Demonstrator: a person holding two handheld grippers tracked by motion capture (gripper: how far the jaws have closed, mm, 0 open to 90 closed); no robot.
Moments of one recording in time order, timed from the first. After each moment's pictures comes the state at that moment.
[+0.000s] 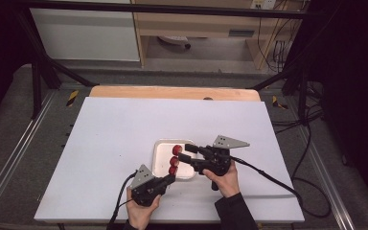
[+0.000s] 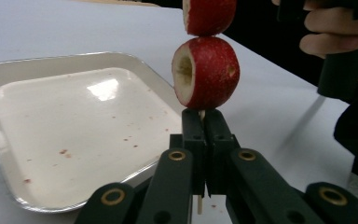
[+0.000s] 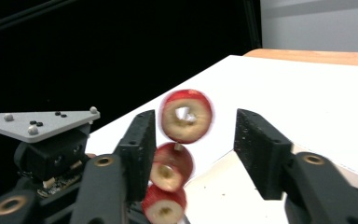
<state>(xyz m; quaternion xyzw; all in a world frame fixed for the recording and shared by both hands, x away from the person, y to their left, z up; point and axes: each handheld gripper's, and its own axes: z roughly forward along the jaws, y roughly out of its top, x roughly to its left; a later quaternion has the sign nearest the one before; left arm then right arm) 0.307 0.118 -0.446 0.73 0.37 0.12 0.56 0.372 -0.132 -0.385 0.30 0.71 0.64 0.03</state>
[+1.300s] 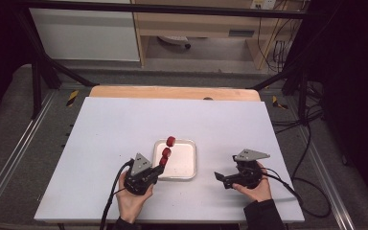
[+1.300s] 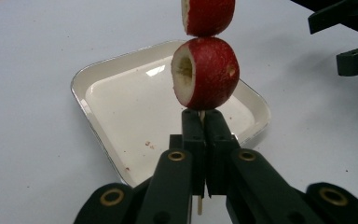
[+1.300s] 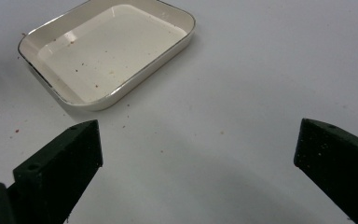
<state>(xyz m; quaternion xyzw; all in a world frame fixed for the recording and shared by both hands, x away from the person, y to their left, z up) 0.329 0.127 -0.413 0.78 0.39 0.17 0.45 0.360 -0.221 -0.432 0.39 0.81 0.42 0.15</state>
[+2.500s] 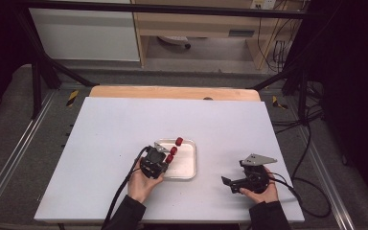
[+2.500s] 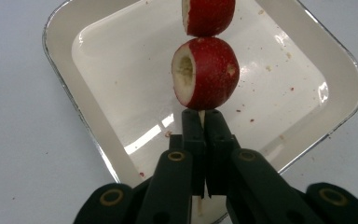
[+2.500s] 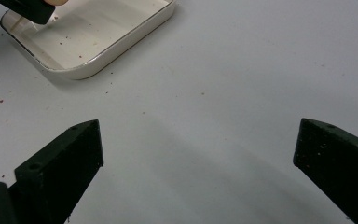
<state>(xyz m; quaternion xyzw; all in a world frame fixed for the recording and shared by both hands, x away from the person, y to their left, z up) 0.385 0.092 -0.427 0.85 0.44 0.12 0.28 0.351 -0.242 -0.443 0.40 0.81 0.41 0.14</state>
